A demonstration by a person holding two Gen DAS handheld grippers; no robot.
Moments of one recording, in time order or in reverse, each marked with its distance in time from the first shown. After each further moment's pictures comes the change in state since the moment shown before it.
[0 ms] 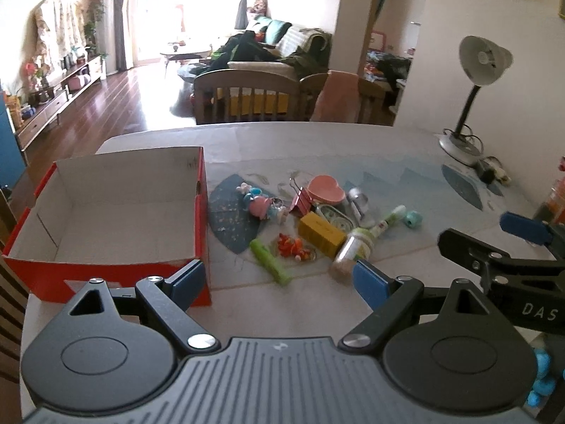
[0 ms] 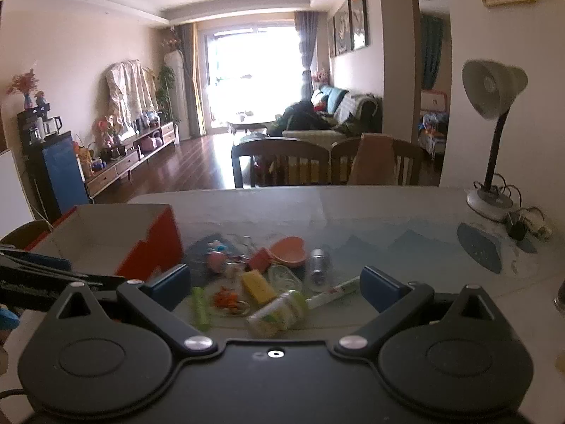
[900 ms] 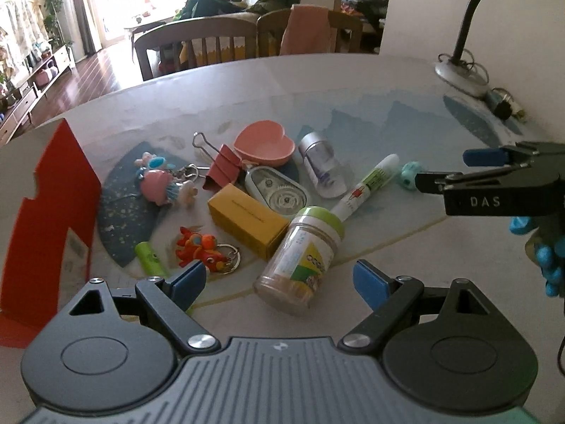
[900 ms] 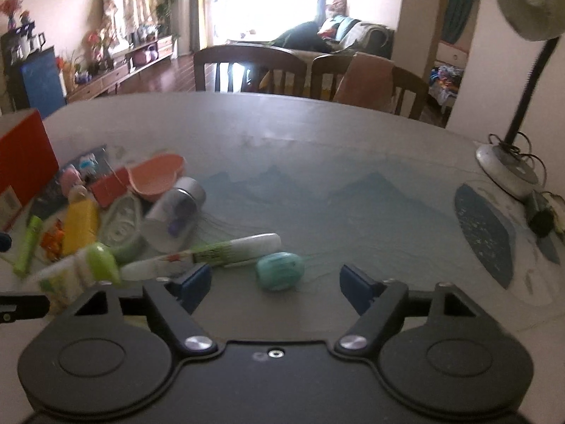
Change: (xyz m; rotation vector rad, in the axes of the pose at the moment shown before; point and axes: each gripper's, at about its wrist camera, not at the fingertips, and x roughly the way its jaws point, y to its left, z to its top) left arm 0.173 -0.099 -0.001 0.132 0.172 0.005; right arm 0.180 -0.154 -0.021 -0.158 0.307 -0.004
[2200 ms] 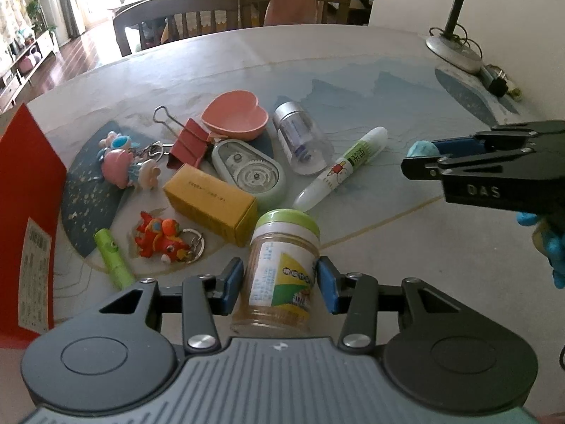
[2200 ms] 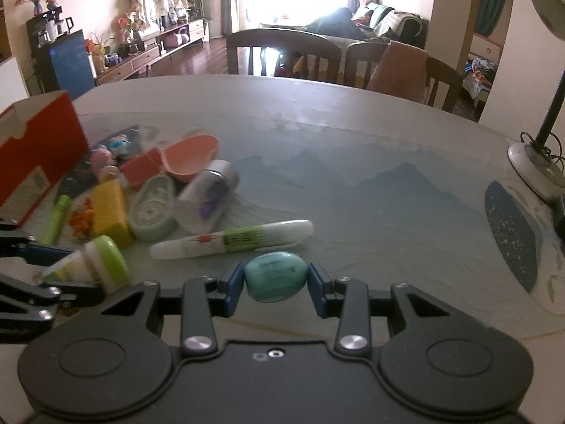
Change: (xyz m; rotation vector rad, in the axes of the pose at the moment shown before) left arm 0.021 -0.013 -0.001 0.005 0.081 -0.055; right arm -0.015 0.004 0.009 -0.063 0.050 0.083
